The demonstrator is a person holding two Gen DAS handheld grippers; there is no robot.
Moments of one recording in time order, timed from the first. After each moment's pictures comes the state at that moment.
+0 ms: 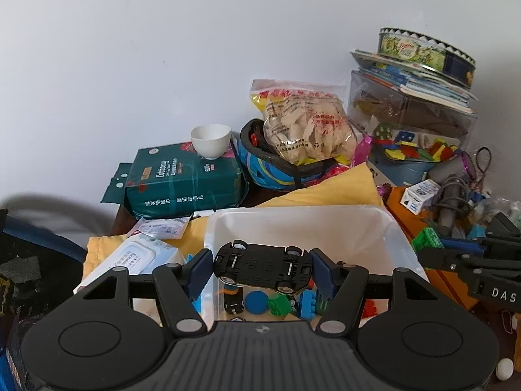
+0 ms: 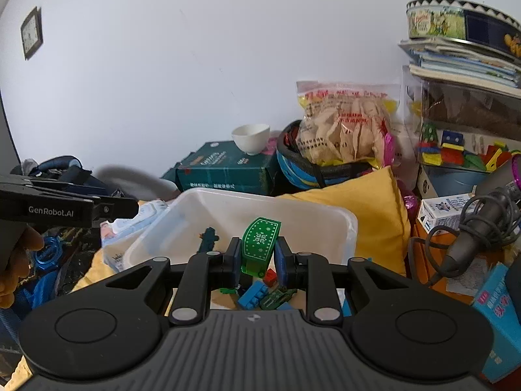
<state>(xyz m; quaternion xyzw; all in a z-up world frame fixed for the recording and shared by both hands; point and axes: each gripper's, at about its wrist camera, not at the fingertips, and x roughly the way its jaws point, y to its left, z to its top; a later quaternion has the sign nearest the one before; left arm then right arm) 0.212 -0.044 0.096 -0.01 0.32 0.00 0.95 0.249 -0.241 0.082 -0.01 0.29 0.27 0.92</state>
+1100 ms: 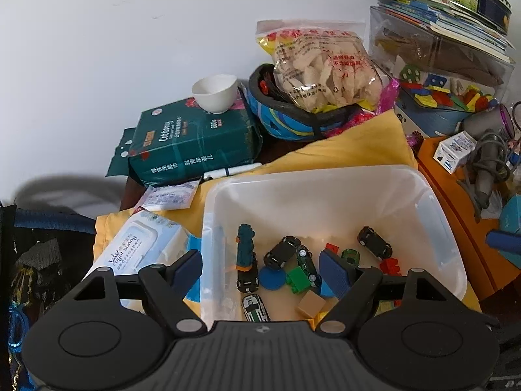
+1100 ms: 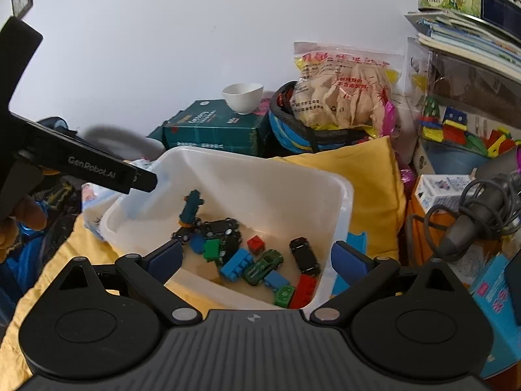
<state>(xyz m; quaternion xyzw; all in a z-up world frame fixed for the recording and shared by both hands) 0.267 -0.068 0.089 0.03 0.43 0.04 0.90 0.258 -0.228 0.072 -0.06 0.34 0.23 0.91</state>
